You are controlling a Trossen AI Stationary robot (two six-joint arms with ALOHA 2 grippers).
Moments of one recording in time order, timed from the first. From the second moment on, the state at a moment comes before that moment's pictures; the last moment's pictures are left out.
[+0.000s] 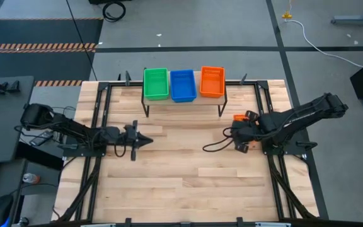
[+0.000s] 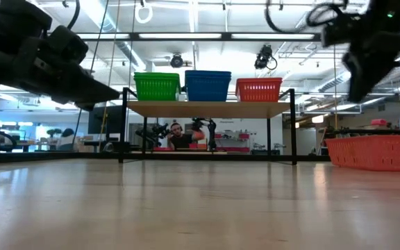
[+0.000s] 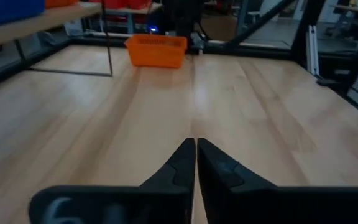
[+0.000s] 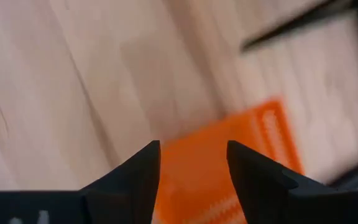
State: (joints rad) left arm -0.12 1.12 0.02 0.93 -0.16 -0.10; right arm 0.25 1.13 0.86 -1.15 0.39 0.58
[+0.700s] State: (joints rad) left arm -0.17 1.12 0.02 0.92 -0.20 -0.11; right arm 0.29 1.17 0.67 -1.14 0.22 0.73
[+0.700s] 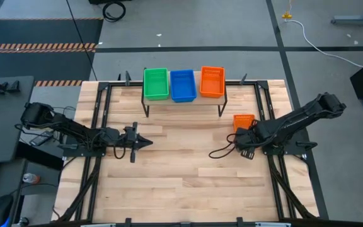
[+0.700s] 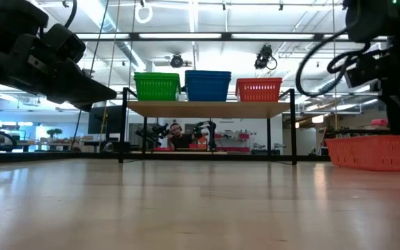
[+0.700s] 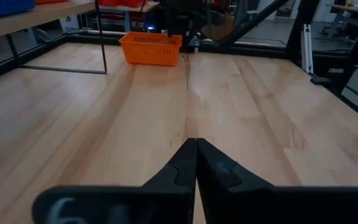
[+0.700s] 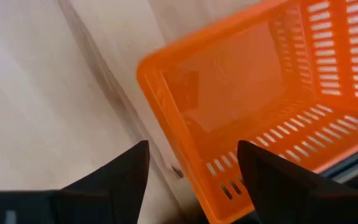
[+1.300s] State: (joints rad) left arm -0.17 1.12 0.02 0.89 -0.20 -0.13; right arm 0.28 1.38 0.60 -1.08 0.23 0.76
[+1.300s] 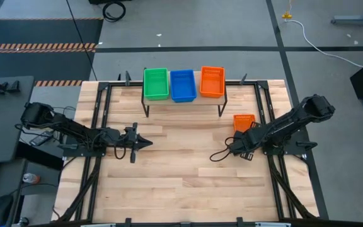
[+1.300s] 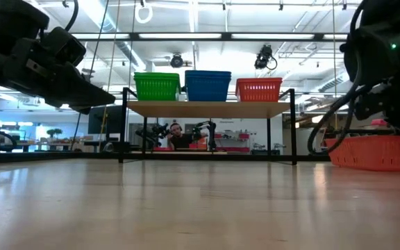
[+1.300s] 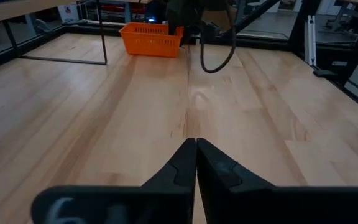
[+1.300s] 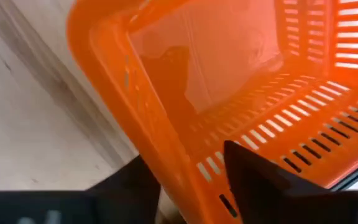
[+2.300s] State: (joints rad) left arm -0.17 1.12 0.02 0.88 -0.21 -0.13; right arm 0.21 1.33 1.30 -1.55 0.76 0.60
